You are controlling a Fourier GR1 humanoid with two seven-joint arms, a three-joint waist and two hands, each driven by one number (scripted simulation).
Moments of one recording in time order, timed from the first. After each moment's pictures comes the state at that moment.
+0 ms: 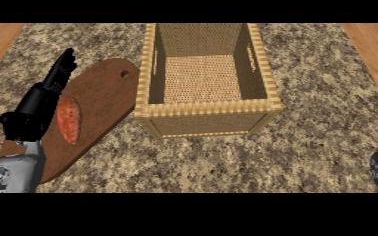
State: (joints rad) left arm -0.20 0.28 0.10 -1.58 -0.13 -0.11 0.02; right arm -1.22 -0.35 -0.32 -1.18 0.41 0.58 0.21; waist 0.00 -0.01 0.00
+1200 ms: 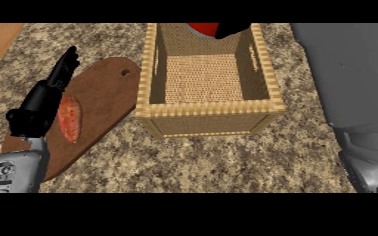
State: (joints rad) left arm -0.22 0.27 0.11 -1.54 -0.15 -0.12 -0.01; right arm -1.32 -0.22 -0.01 -1.15 0.52 0.68 0.58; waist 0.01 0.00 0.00
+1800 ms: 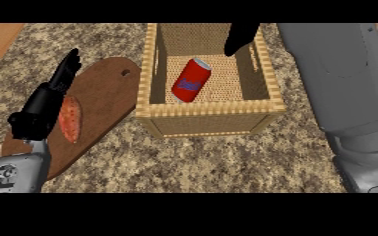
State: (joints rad) left arm -0.21 0.25 0.11 -1.56 -0.16 -0.12 0.00; right arm -1.27 -0.19 -0.01 -1.14 0.49 0.75 0.54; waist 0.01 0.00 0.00
